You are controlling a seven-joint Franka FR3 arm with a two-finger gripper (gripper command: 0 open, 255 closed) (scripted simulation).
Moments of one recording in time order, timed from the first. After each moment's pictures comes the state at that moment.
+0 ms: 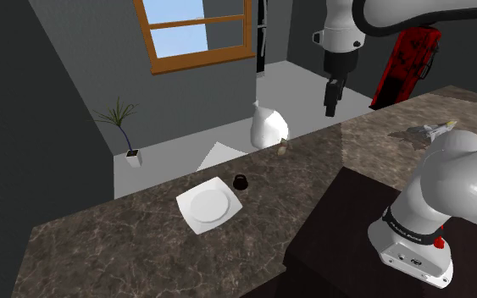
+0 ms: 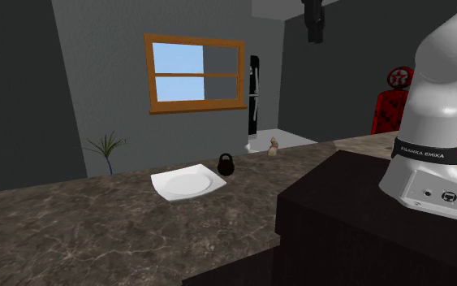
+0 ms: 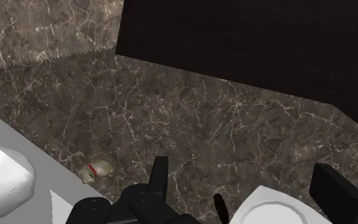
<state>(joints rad) 0.02 -0.75 0.03 -2.43 -0.08 1.58 -0.14</state>
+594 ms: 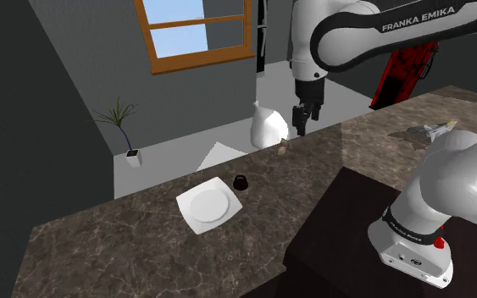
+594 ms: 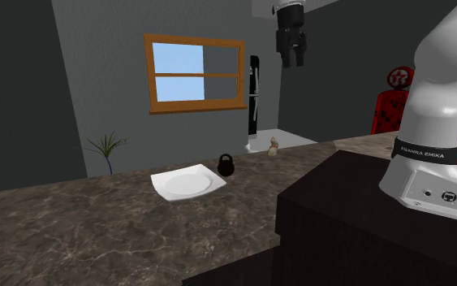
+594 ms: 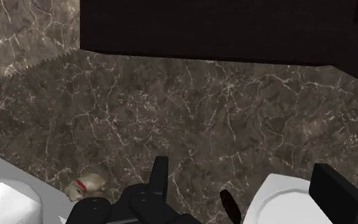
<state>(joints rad) 0.00 -0.55 0.12 -2.46 -0.02 1.78 0.08</state>
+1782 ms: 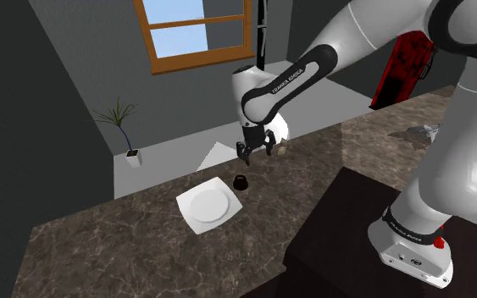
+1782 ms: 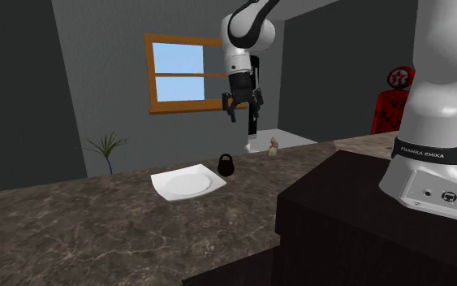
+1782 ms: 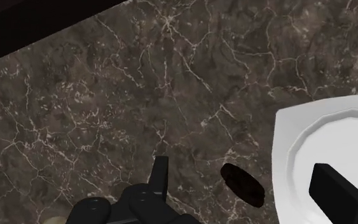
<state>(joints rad) -0.03 0.16 0.21 -2.20 -0.03 2.16 0.60</state>
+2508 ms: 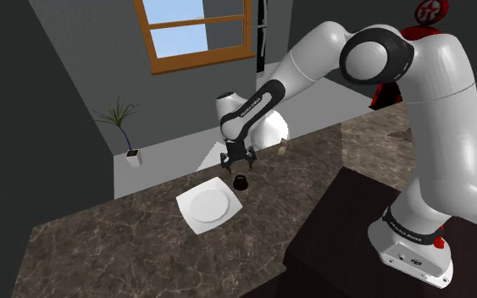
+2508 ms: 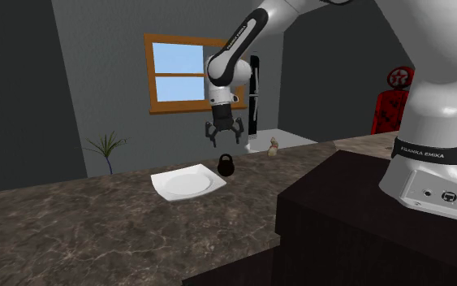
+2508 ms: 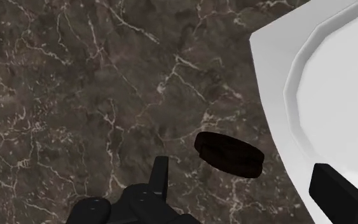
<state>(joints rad) 0.00 0.60 0.15 -1.85 -0.04 2.24 0.83</state>
